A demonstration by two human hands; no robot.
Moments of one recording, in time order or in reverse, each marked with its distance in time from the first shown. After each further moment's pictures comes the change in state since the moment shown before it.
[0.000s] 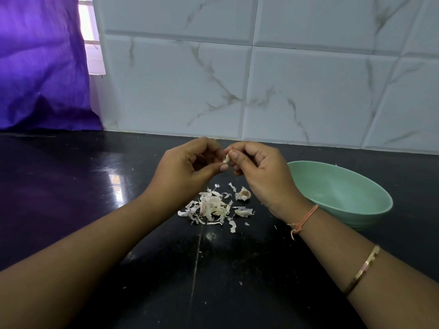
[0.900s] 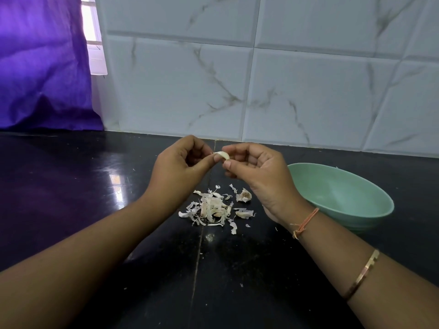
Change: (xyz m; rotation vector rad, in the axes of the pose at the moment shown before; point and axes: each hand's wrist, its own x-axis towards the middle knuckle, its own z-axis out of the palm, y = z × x) left_hand 0.001 -0.005 0.001 -0.082 0.152 -0.209; right_hand -0.004 -0.004 0.003 0.325 -0.029 0.145
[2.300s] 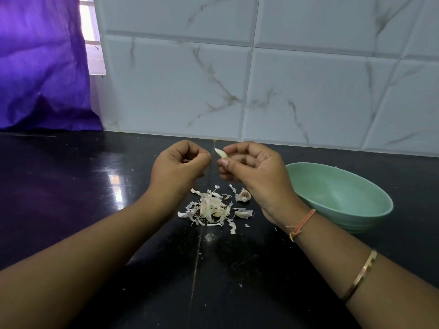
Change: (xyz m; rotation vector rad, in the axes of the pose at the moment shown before) left_hand 0.000 0.000 0.004 -0.205 0.074 -0.229; right_hand -0.001 -0.001 0.005 0.042 0.042 0.040
